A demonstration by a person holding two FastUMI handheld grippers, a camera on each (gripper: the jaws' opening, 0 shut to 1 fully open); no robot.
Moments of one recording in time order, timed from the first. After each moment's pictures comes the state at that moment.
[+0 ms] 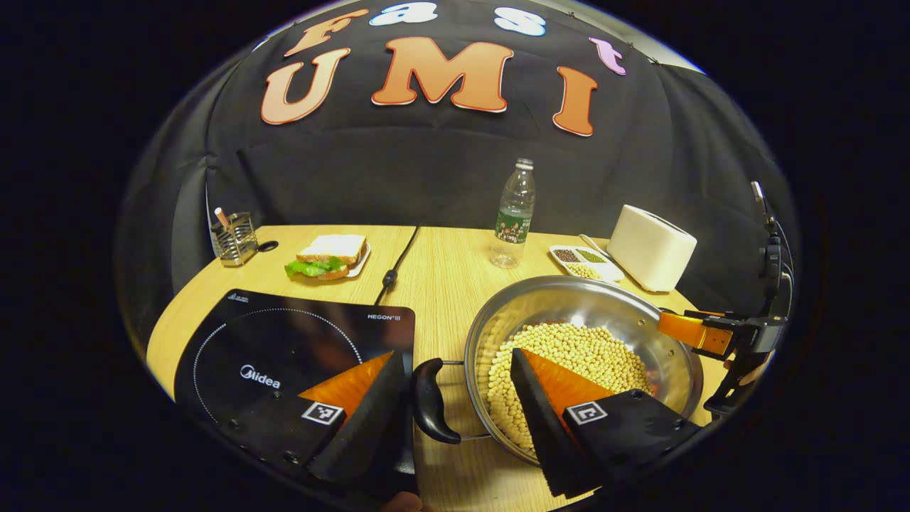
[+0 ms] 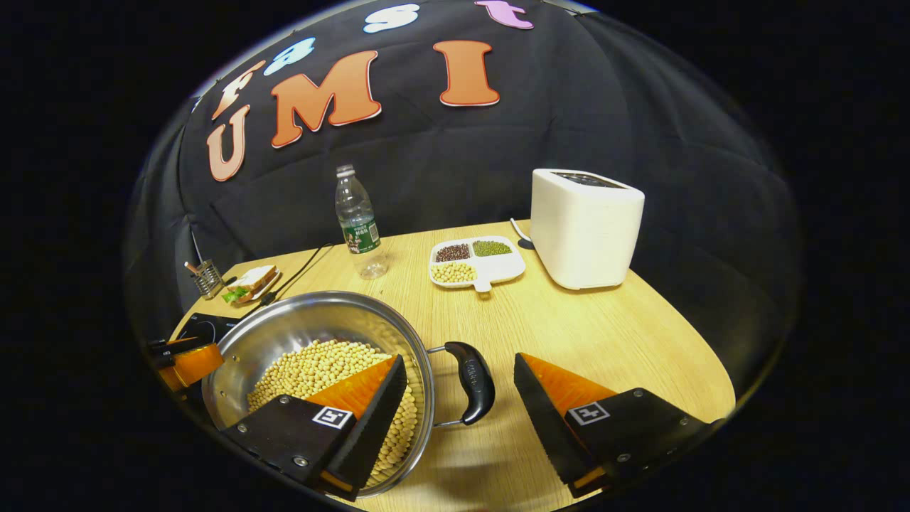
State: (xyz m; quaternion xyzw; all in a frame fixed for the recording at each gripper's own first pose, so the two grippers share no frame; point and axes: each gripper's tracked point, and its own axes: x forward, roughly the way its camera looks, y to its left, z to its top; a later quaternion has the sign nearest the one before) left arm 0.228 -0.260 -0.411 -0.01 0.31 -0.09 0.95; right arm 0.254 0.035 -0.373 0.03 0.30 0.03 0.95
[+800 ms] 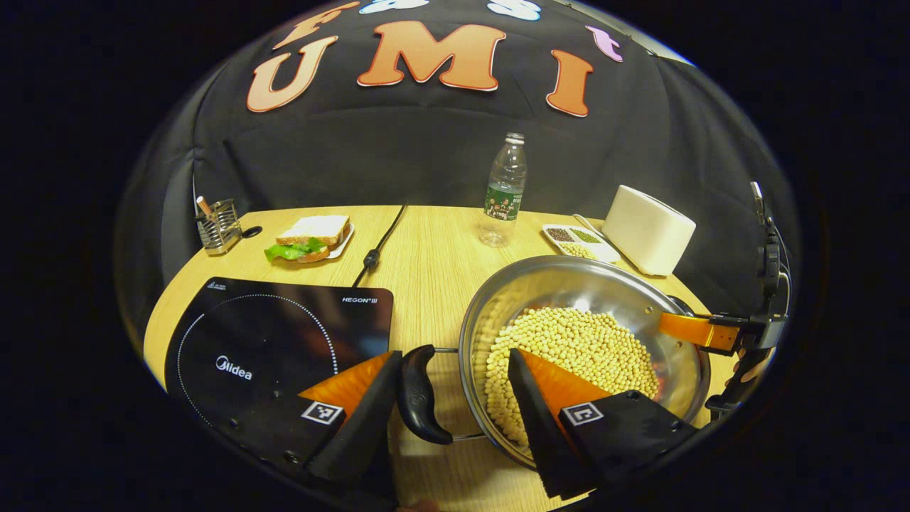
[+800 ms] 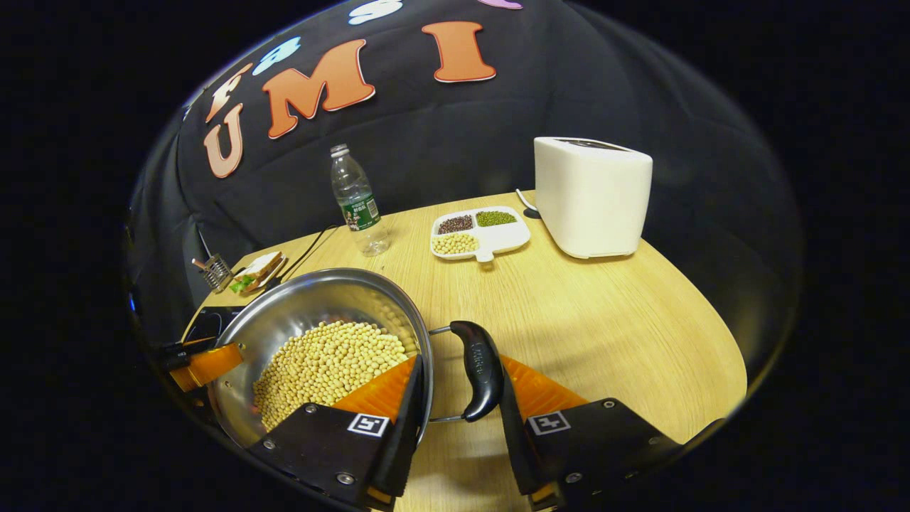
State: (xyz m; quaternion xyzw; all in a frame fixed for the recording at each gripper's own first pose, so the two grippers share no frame) left arm 0.233 -0.278 -0.431 0.00 0.34 -0.11 0.93; right arm 0.242 0.023 -0.386 0.06 0.34 0.05 0.94
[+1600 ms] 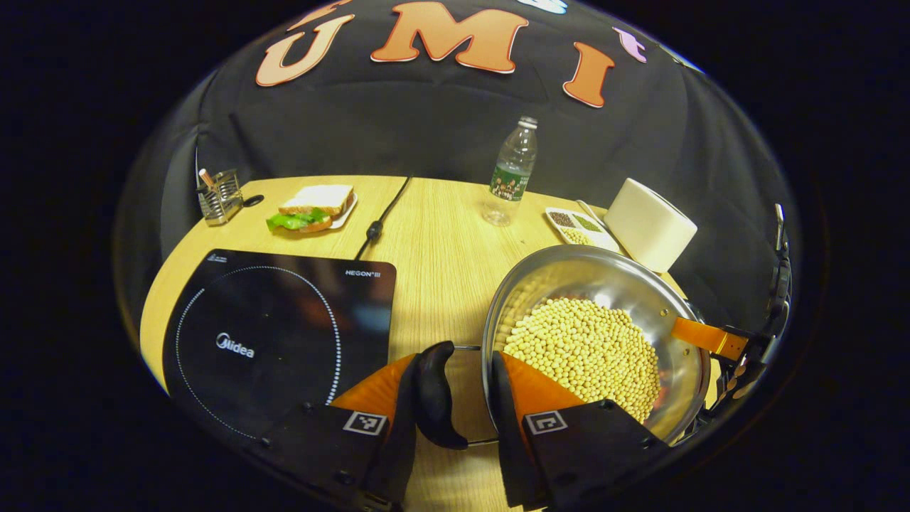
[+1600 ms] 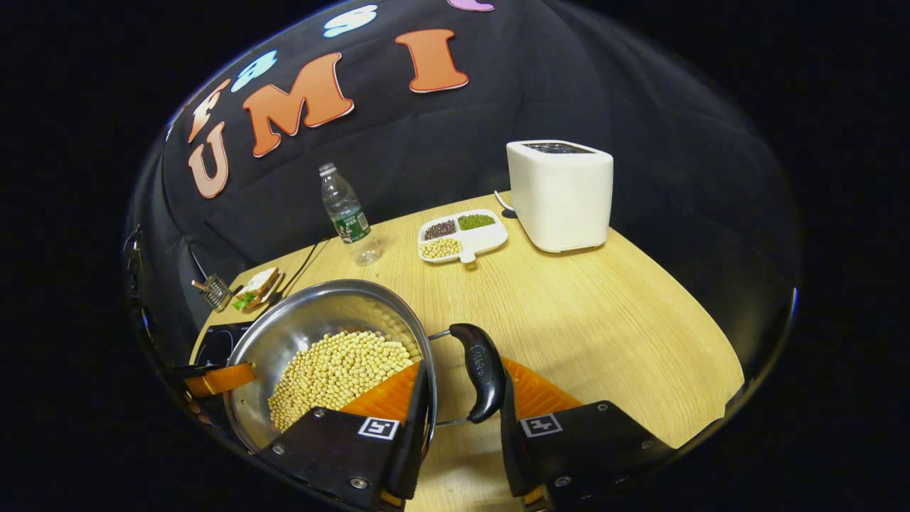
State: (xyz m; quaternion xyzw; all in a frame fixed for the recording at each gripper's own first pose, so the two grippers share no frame) left arm 0.207 -0.267 -0.408 -0.03 0.39 -0.10 0.91; right arm 0.209 0.022 -0.345 0.09 0.34 0.01 0.93
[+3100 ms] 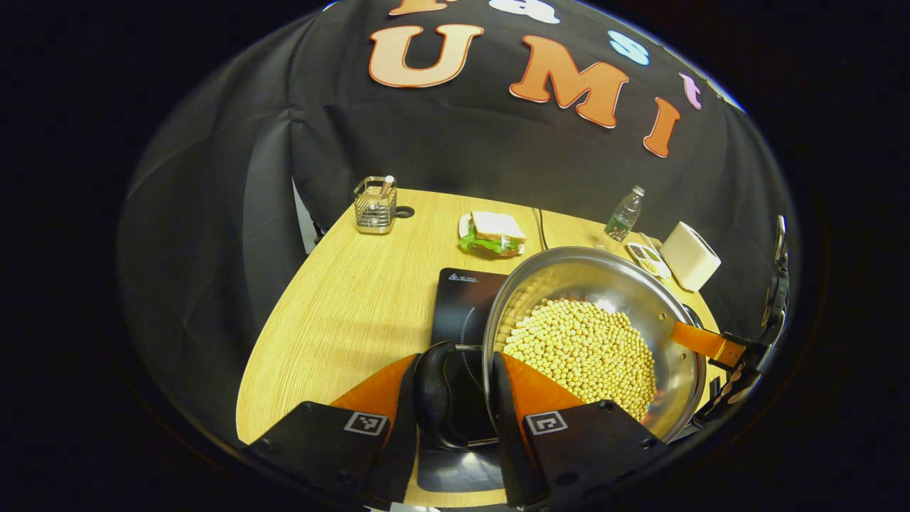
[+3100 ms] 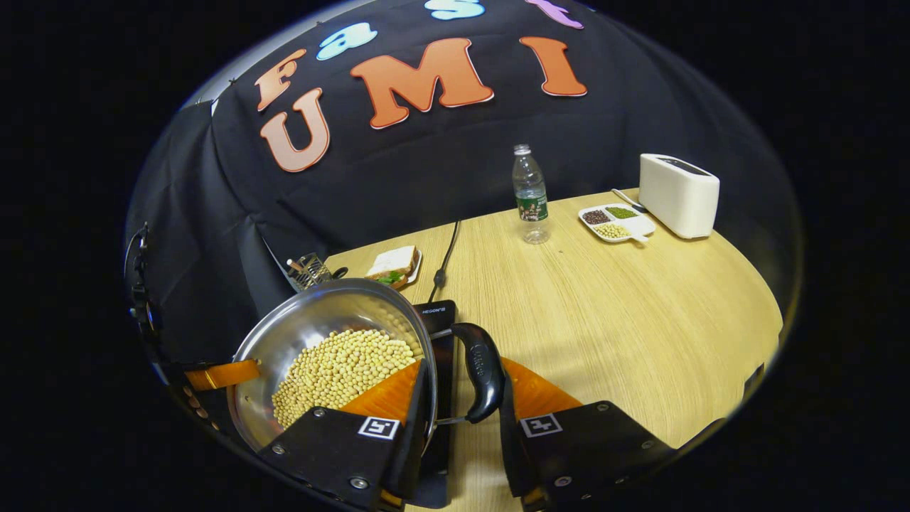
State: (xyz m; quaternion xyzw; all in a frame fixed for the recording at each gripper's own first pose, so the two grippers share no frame) left arm 0.176 0.046 -0.340 -0.05 0.40 -0.03 0.91; right arm 0.142 0.317 -0.296 0.09 0.35 0.10 0.93
